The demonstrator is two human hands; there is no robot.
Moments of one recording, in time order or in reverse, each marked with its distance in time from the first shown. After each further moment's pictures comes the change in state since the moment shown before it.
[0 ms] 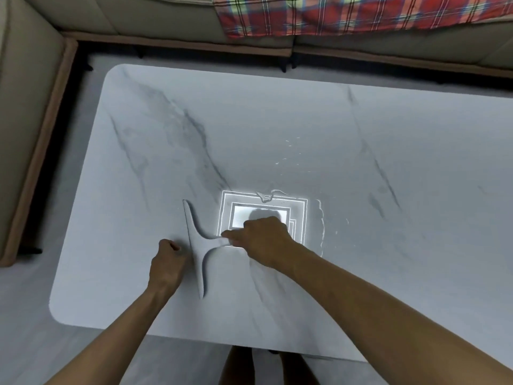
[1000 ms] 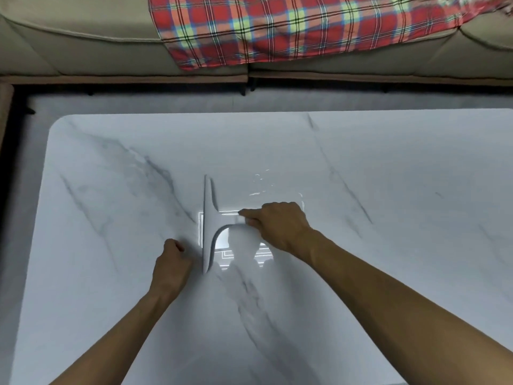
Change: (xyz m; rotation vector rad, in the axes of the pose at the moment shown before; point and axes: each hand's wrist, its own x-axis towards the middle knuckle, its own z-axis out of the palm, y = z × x) left_hand 0.046 0.113 0.003 0.135 -0.142 0.223; right_hand 0.013 0.095 -0.074 0.080 0.085 0.343
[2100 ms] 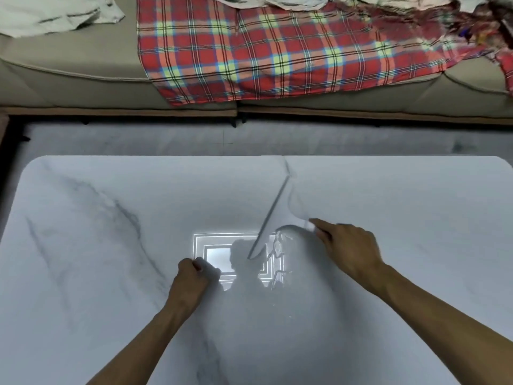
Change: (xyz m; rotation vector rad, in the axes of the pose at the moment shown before) left_hand 0.000 0.132 0.052 -0.131 -0.067 -0.041; right_hand -0.043 0.193 -0.044 0.042 0.127 0.381
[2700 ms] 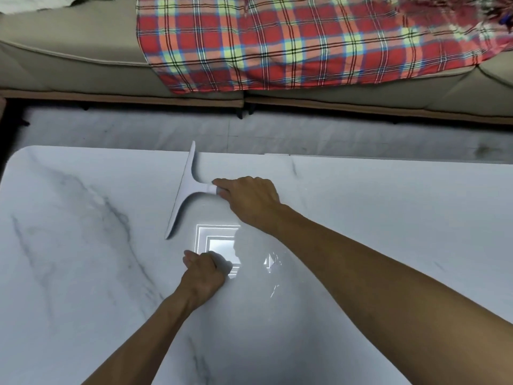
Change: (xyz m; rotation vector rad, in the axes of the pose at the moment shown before) left_hand 0.057 0.025 0.036 0.226 -0.061 0.095; right_hand 0.130 -0.155 -0.011 0.052 -0.027 -0.381
